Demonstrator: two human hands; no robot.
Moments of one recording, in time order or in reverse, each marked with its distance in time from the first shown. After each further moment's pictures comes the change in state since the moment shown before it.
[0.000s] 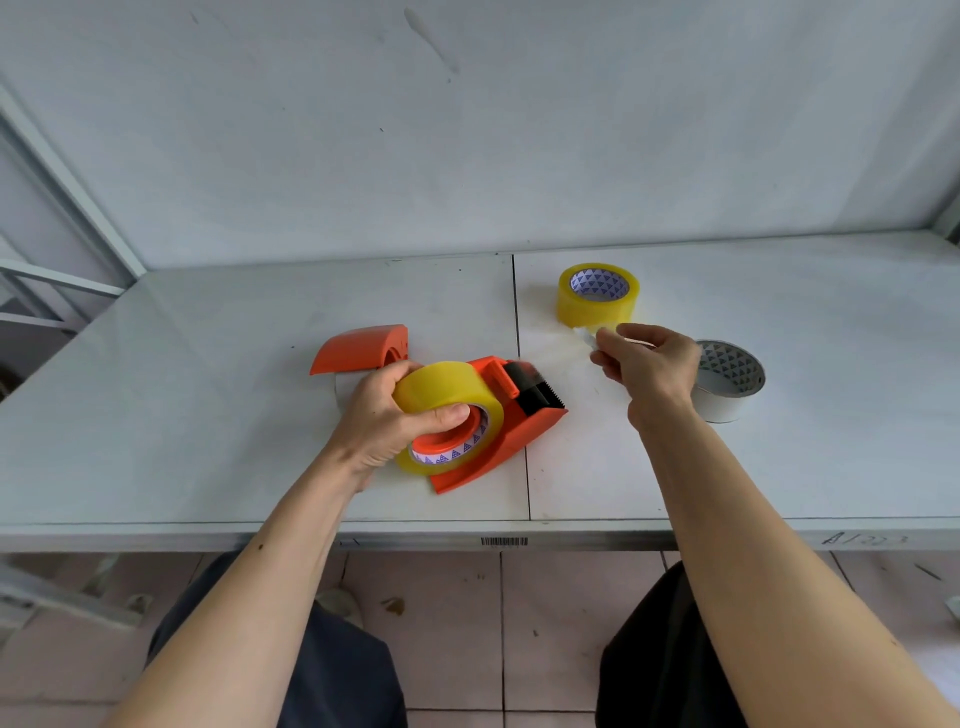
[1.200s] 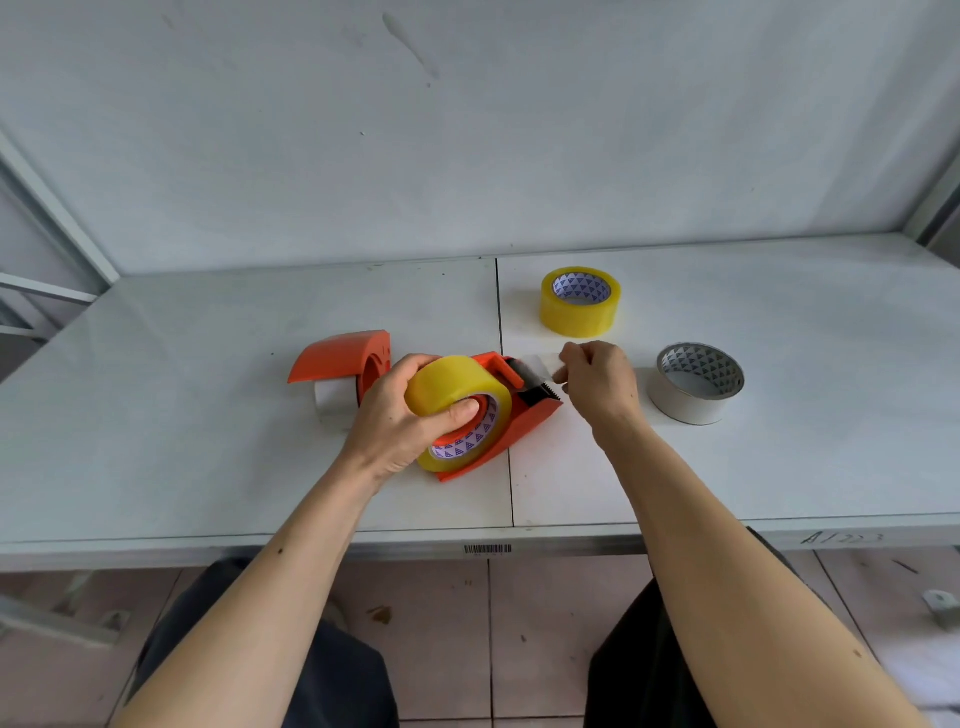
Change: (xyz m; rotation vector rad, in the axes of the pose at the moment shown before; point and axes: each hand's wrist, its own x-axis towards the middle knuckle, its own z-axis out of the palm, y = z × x) left_hand 0.011 -0.005 0.023 0.129 0.038 0.094; right_hand -0.012 0.011 0.015 -0.530 -0.226 -0.145
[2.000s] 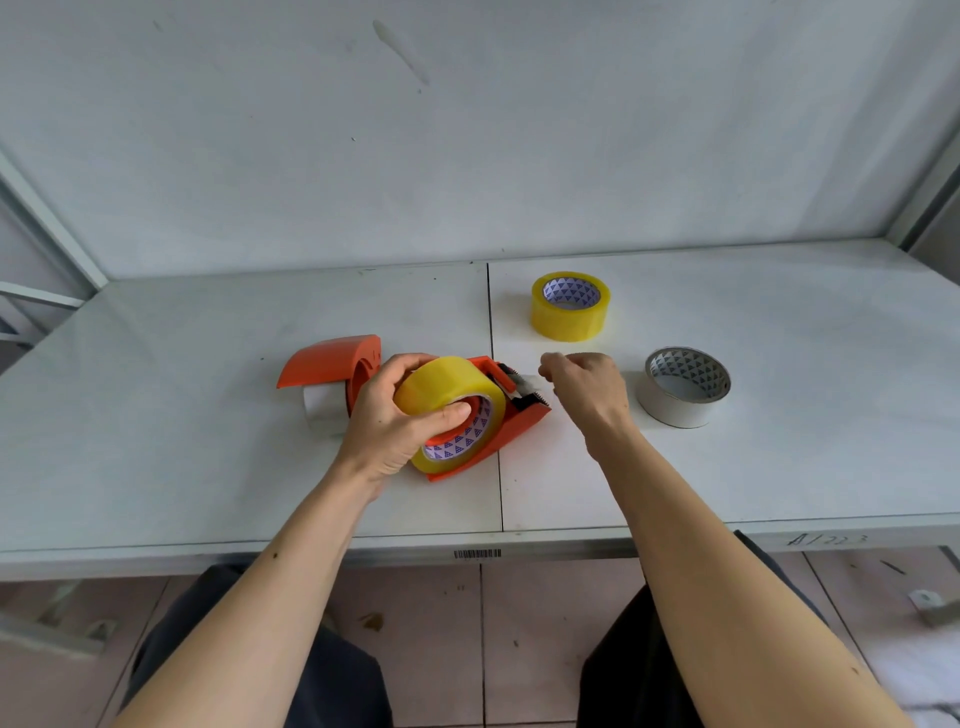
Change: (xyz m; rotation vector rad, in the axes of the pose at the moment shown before) left_hand -0.001 0.005 0.007 -0.170 0.101 -0.009; right_hand -0.015 -0.011 -0.003 -0.023 -0.015 -0.001
